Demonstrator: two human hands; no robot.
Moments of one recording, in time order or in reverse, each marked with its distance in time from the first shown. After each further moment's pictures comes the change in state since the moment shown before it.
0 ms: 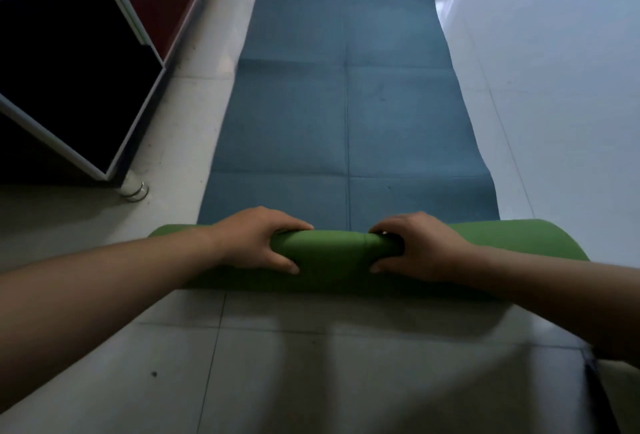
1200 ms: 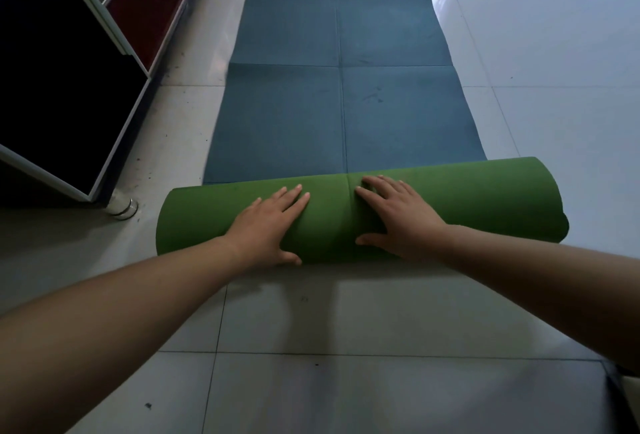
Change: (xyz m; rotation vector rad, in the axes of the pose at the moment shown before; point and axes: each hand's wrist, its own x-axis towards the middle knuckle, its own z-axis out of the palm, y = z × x) left_hand 0.051 -0.014 0.010 0.344 0.089 -0.111; right_hand 0.060 0.018 0.006 -0.187 0.057 0.039
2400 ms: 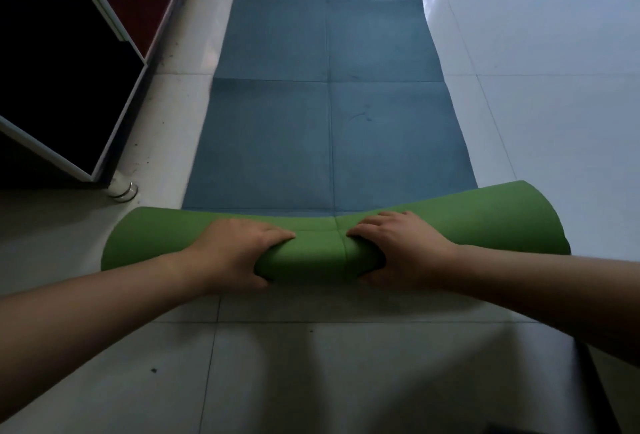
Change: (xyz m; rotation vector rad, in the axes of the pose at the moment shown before) left_hand -0.084 0.021 -0.024 0.083 -0.063 0.126; right_hand -0.067 -0.037 -0.008 -0.016 -0.117 -0.133
